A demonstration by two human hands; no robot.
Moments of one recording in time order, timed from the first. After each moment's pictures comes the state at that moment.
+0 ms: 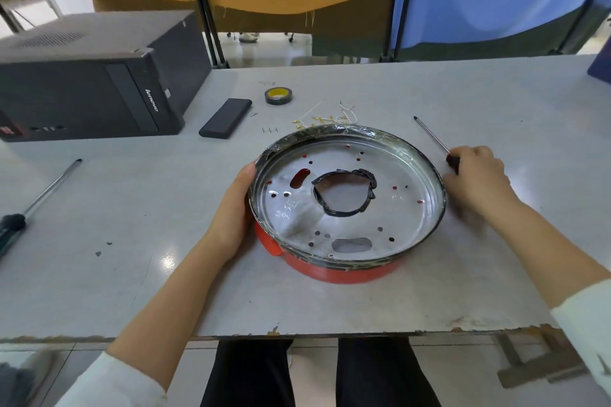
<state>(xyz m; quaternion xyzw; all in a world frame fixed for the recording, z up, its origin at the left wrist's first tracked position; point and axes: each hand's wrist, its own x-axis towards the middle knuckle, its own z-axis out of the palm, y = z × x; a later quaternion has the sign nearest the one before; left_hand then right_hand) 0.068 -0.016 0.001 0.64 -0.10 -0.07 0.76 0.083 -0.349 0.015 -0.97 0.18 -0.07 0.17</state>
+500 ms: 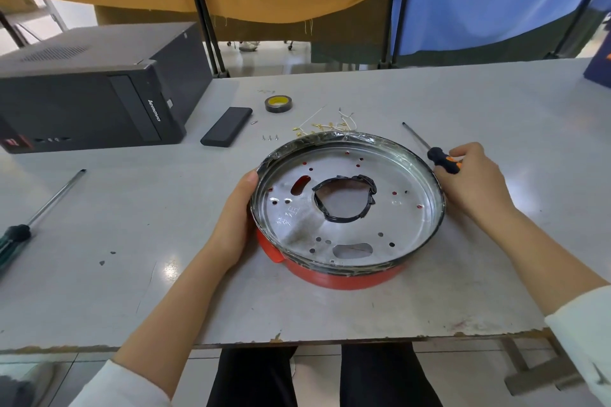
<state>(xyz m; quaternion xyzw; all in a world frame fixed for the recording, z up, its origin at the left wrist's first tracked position) 0.073 -0.013 -0.007 0.65 -0.12 -0.06 0.75 0.074 -0.337 0.020 -0.91 0.18 -0.17 0.33</state>
